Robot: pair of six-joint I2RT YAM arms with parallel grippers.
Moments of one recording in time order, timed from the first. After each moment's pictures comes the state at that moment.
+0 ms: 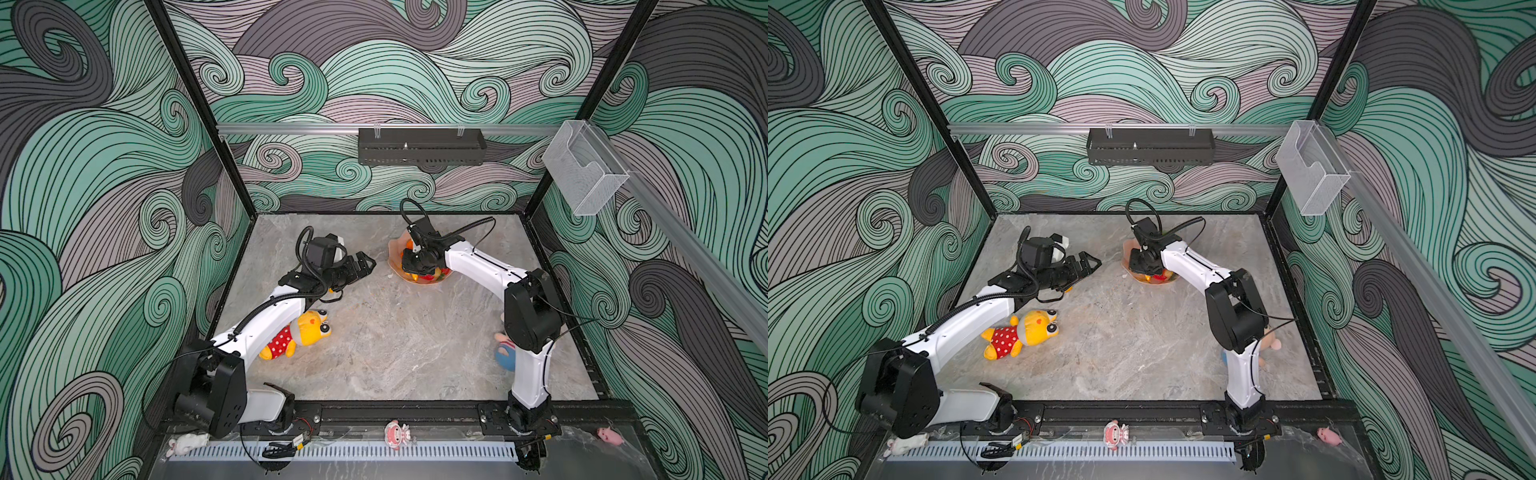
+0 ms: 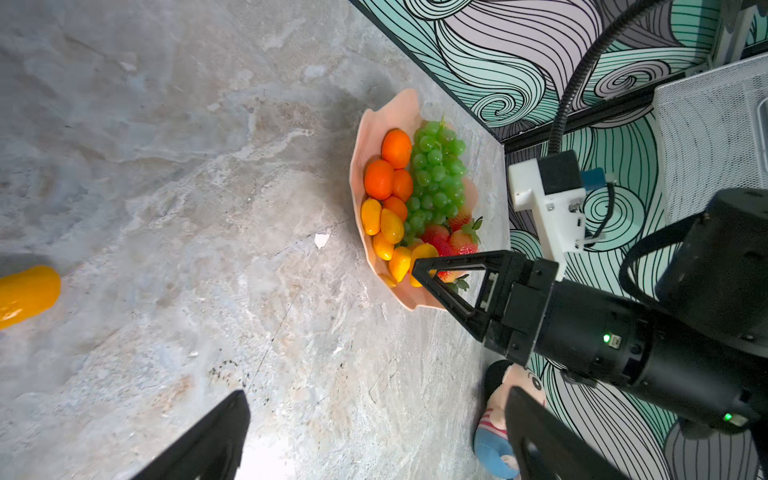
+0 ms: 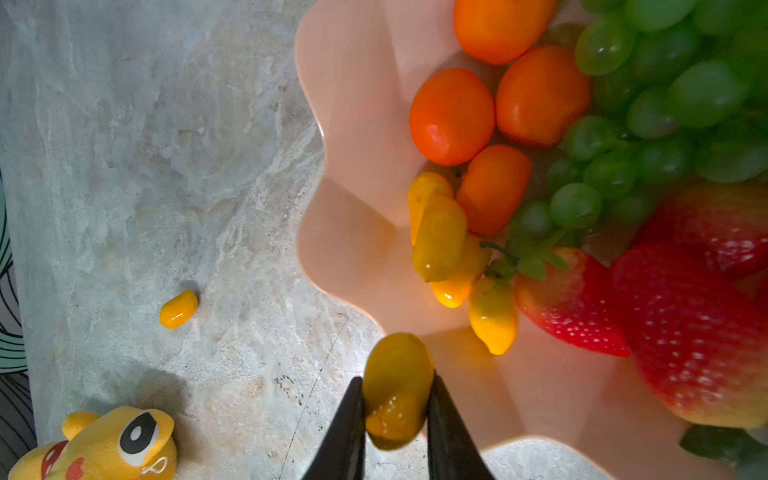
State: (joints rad) left arm -0.39 1.37 0.96 -0.23 0.32 -0.79; right arm 0.55 1.98 1.60 -0.69 -0.08 0.59
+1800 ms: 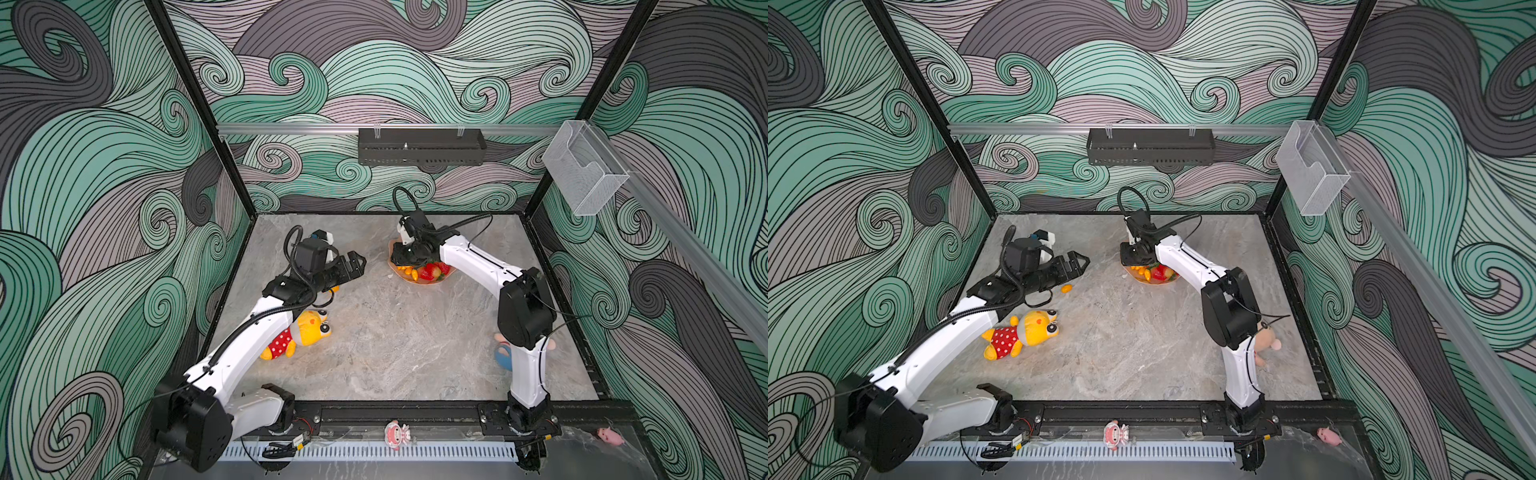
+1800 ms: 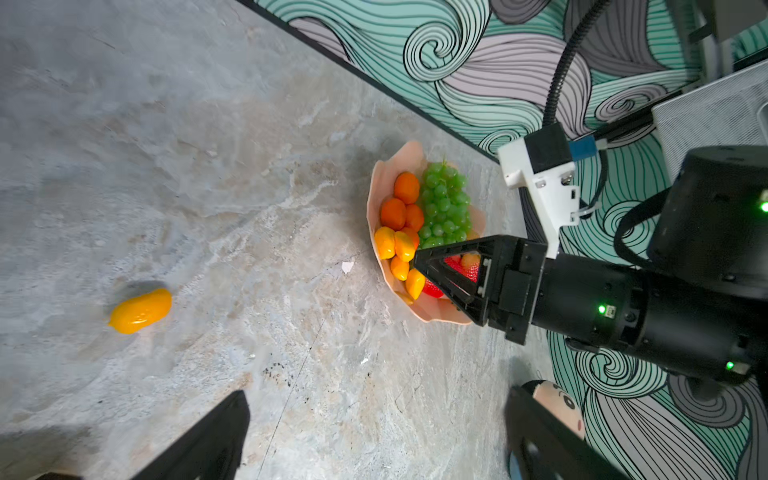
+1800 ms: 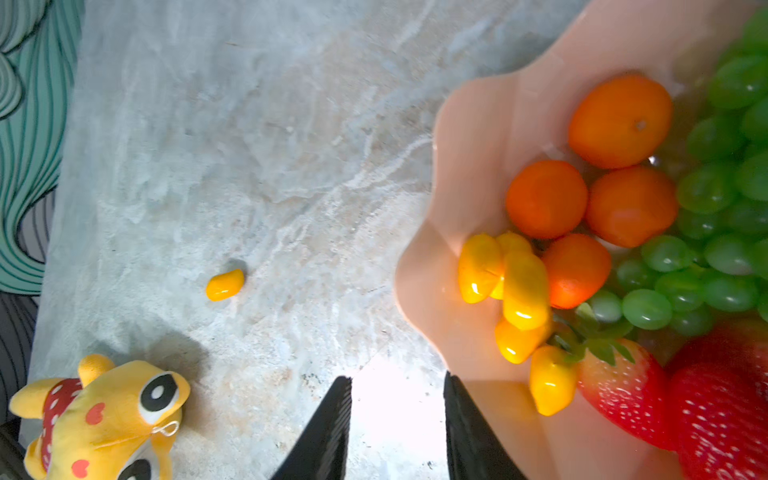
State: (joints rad) left arm -0.37 1.13 0.93 -0.38 0.15 -0.69; right arm 0.61 2.00 1.71 -0.66 -0.12 0.40
